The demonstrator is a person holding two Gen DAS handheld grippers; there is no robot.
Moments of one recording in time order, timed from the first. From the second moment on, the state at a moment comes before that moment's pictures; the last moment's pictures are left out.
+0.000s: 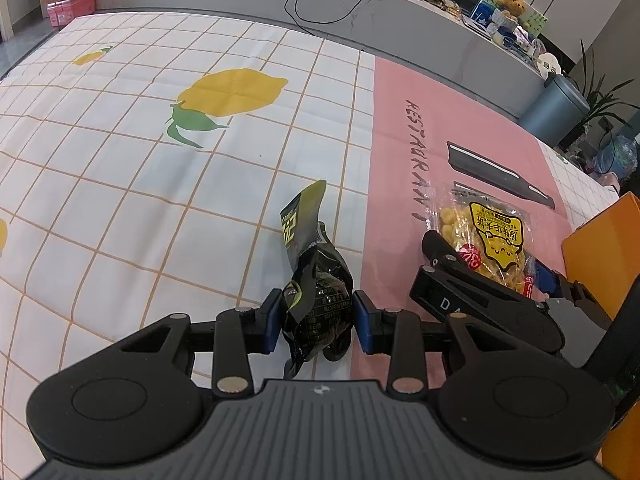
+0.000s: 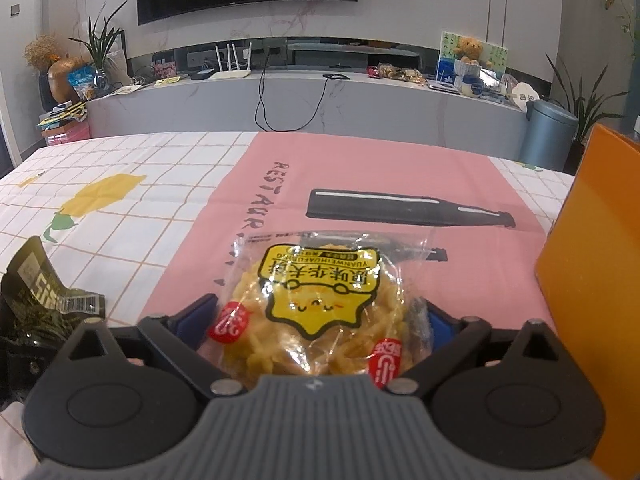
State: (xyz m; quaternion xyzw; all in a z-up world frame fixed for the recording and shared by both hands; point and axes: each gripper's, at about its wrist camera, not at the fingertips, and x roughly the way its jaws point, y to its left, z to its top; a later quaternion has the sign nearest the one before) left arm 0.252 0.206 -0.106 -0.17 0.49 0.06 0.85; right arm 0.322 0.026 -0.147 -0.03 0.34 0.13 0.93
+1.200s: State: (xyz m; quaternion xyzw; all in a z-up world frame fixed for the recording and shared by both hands) left arm 0.239 0.203 -0.070 -0.16 0.44 0.06 0.88; right arm 0.283 0.019 -0.114 0.01 0.26 0.12 0.96
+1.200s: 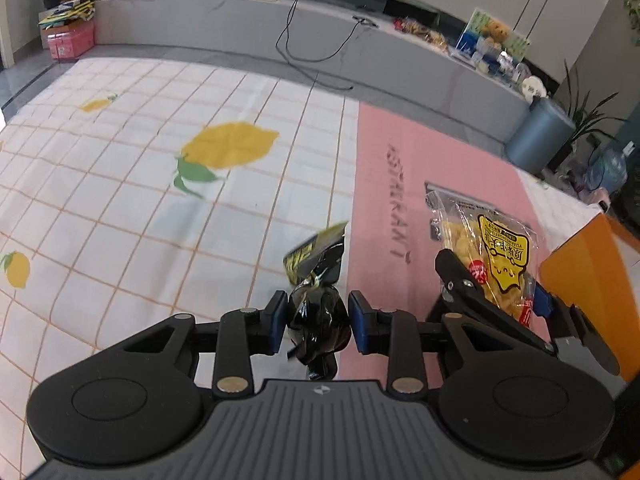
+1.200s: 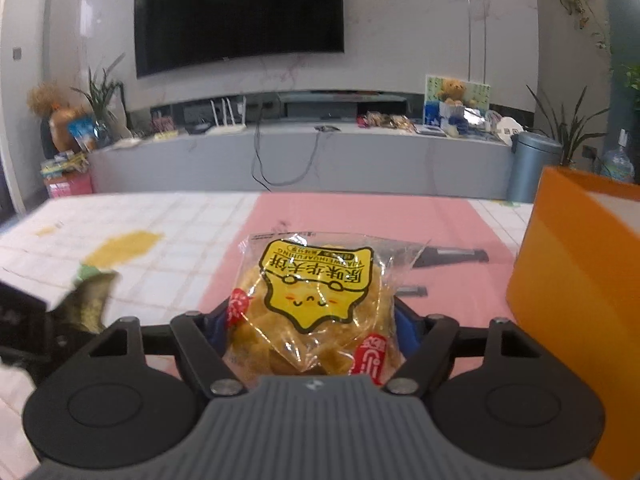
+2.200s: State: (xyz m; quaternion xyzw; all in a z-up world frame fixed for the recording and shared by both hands) left arm 0.167 0.118 0.034 -0.19 0.32 -0.08 0.93; right arm 0.203 -0.208 0.062 0.15 0.15 0.08 0.97
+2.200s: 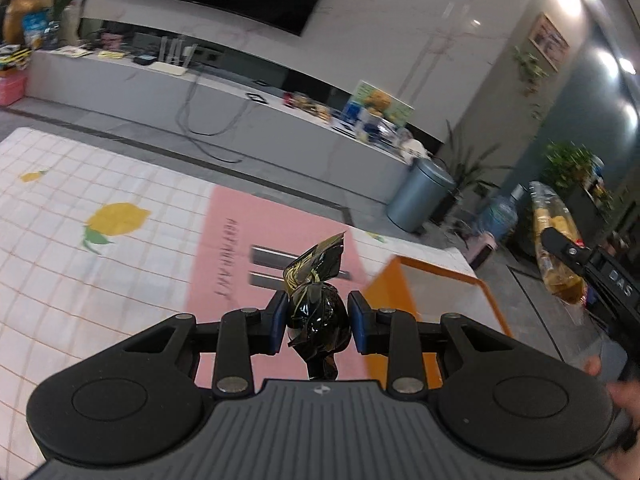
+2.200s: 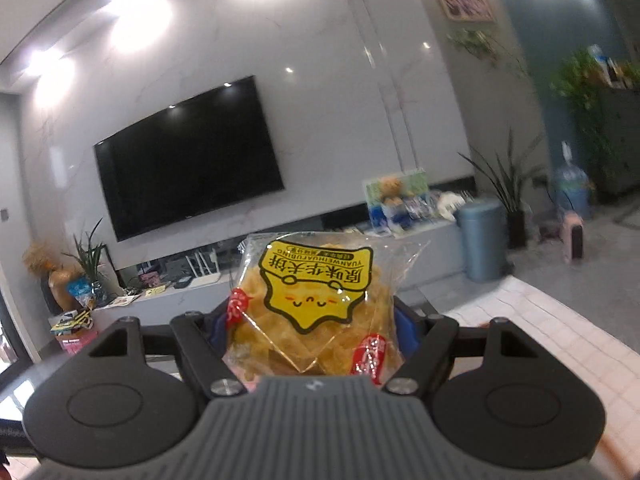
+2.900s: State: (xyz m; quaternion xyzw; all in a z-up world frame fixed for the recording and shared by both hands) left arm 0.262 -0.017 -0.008 -0.20 0.36 -0.19 0.89; right arm 0.356 -0.270 -0.053 0.07 0.42 0.05 0.90
